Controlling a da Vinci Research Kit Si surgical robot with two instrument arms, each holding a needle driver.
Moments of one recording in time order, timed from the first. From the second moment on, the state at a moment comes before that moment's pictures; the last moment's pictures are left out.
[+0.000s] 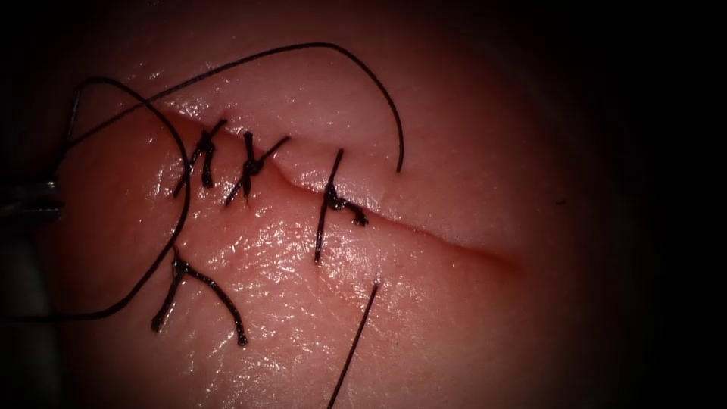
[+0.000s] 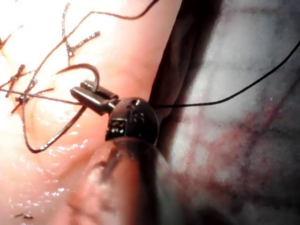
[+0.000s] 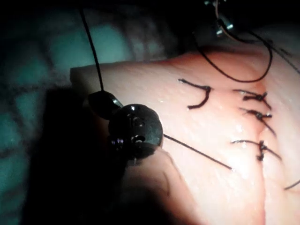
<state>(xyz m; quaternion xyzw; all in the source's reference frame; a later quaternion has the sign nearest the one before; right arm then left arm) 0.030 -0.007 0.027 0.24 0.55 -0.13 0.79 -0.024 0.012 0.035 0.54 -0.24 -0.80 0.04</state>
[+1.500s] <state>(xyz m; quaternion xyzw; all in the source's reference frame) 0.020 0.010 0.030 0.00 0.57 -0.01 0.82 -0.024 0.012 0.035 0.54 -0.24 -0.80 0.05</state>
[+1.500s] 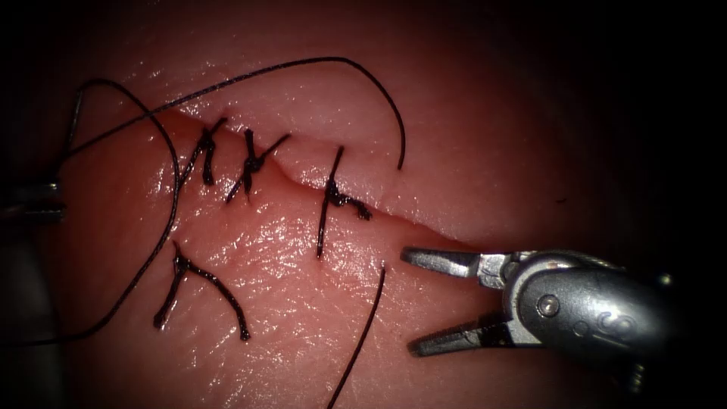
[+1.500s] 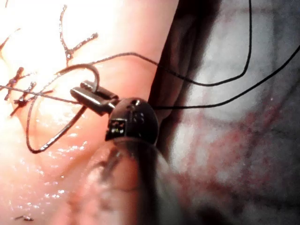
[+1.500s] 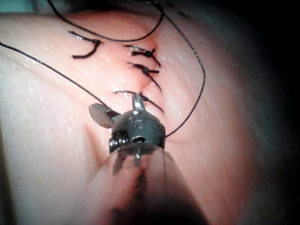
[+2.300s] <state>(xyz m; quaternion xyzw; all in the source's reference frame) 0.025 0.010 0.034 0.00 0.57 -0.02 0.82 -0.024 0.012 0.035 0.54 -0.24 -0.80 0.05</state>
